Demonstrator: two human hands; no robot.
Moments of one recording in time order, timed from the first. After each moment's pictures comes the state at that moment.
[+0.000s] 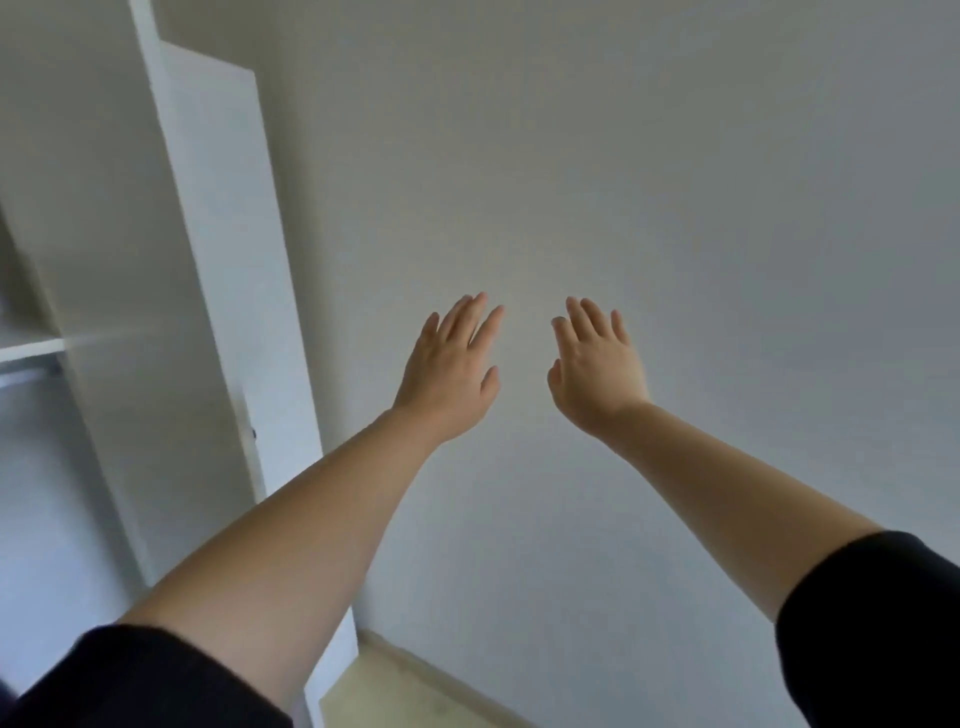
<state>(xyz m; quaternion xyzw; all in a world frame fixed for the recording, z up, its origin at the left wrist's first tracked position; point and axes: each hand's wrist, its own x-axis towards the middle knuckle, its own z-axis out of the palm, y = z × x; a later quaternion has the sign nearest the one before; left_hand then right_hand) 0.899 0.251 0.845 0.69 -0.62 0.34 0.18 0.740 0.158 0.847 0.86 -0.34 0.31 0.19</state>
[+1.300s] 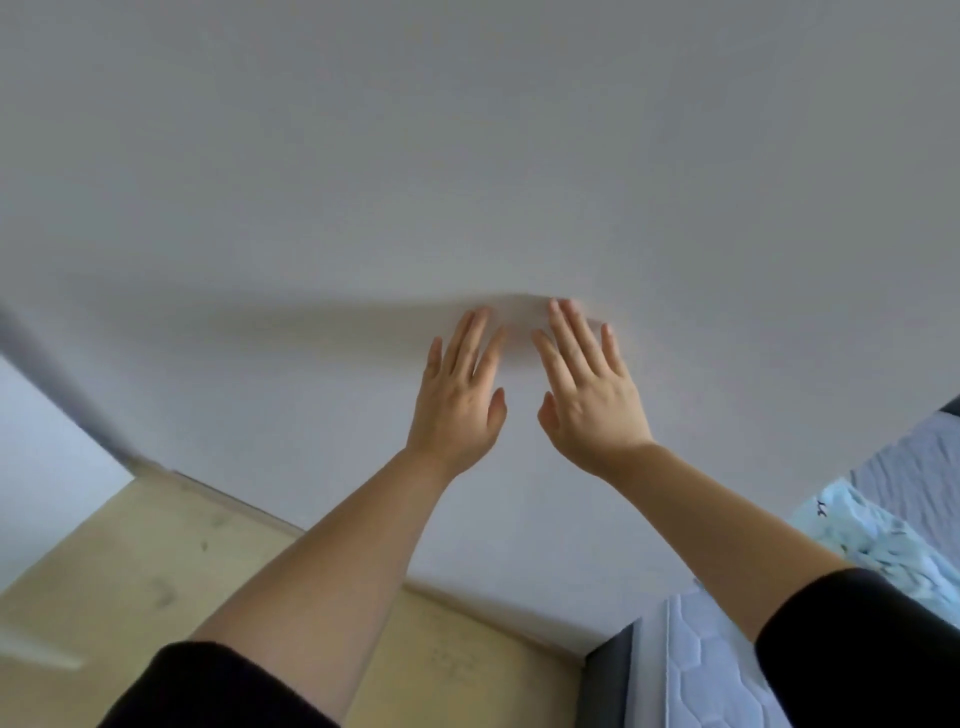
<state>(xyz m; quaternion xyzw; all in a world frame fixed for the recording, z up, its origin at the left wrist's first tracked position) 0.474 -0.117 0.544 0.66 -0.67 0.13 0.31 0.314 -0.178 0.574 0.89 -0.29 0.27 0.21</state>
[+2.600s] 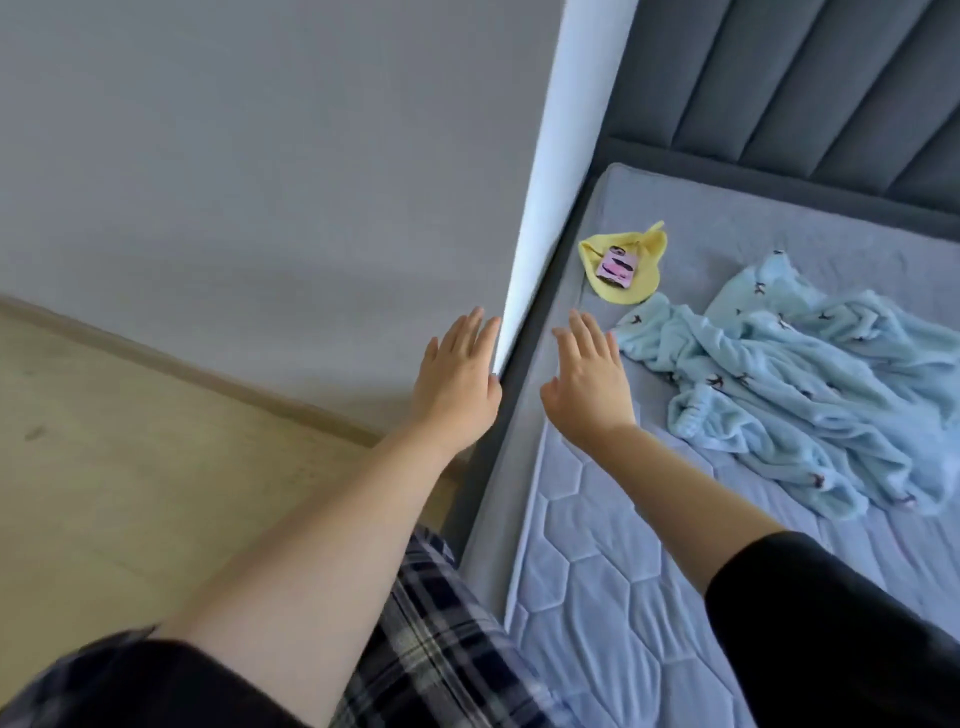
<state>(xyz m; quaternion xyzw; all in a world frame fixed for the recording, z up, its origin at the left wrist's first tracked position) 0.119 -0.037 0.096 0.73 -0.64 0.00 0.23 -0.036 -0.105 0.098 0.87 -0.45 0.19 0.02</state>
